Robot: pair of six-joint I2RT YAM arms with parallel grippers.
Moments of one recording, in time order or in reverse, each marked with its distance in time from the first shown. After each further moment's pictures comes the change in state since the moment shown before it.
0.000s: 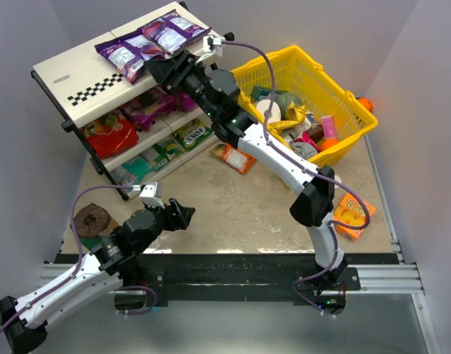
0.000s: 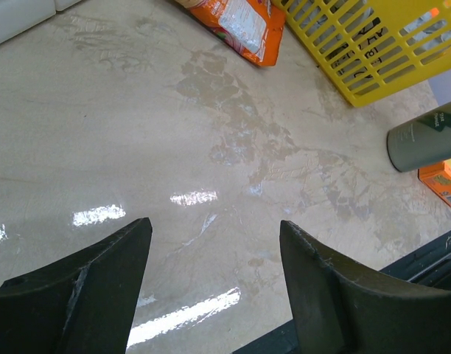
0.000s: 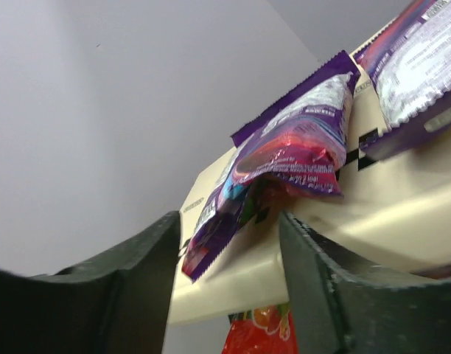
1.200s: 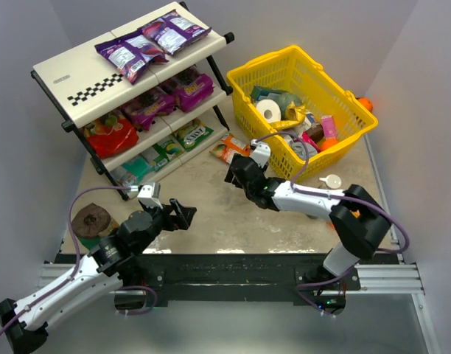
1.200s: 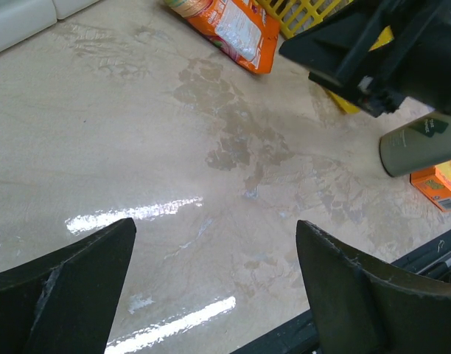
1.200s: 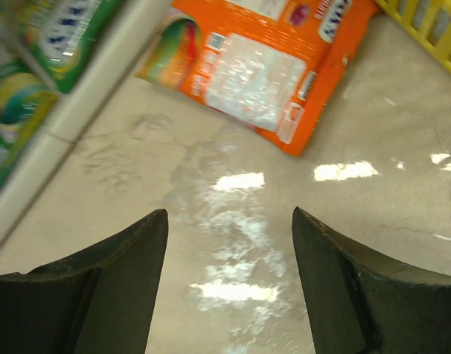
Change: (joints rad) left arm 0.000 -0.035 0.000 -0.011 -0.005 -0.002; right arm 0.018 -0.568 -1.353 -0.206 0.518 0.003
